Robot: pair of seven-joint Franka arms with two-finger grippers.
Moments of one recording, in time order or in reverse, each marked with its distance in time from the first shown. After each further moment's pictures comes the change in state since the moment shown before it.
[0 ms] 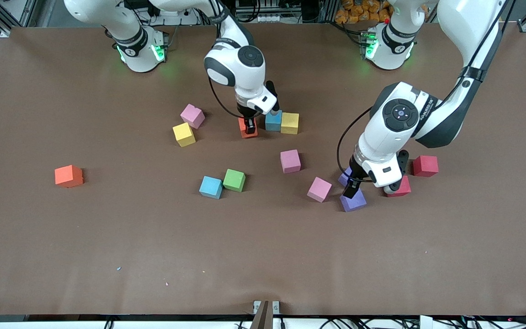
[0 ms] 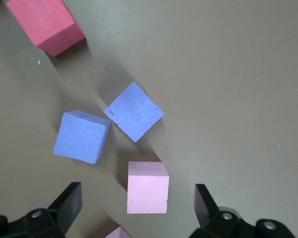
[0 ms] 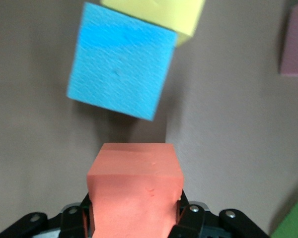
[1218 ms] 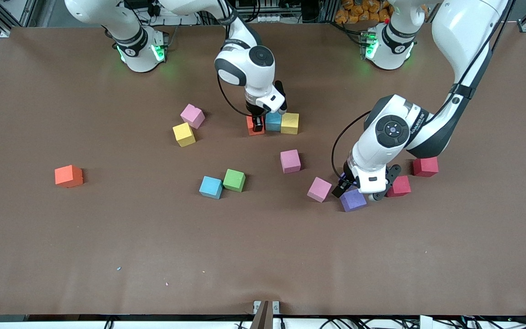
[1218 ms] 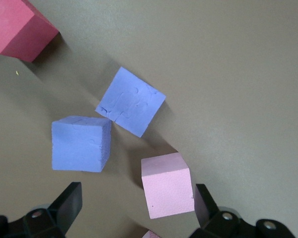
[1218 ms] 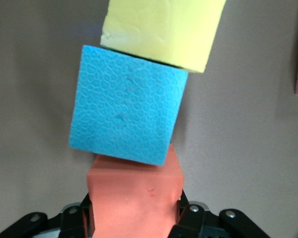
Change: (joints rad) left arm -0.009 0.079 -0.002 0.012 0.000 -0.006 0.218; right arm 0.032 0.069 0.003 0.056 0.001 0.005 0.105
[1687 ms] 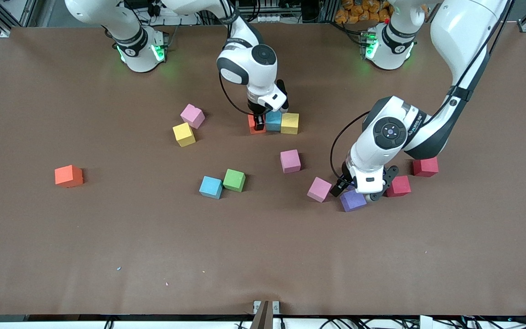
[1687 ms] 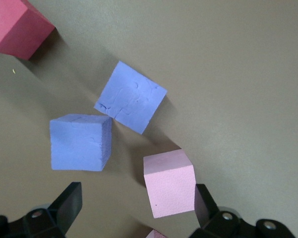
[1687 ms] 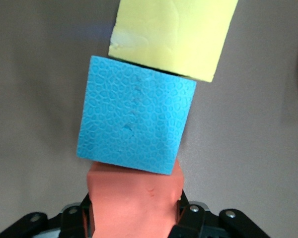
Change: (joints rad) left arm -0.006 0.014 0.000 0.000 0.000 -0.002 0.018; right arm 0.008 0.004 0.000 0.008 0.000 -0.007 0.007
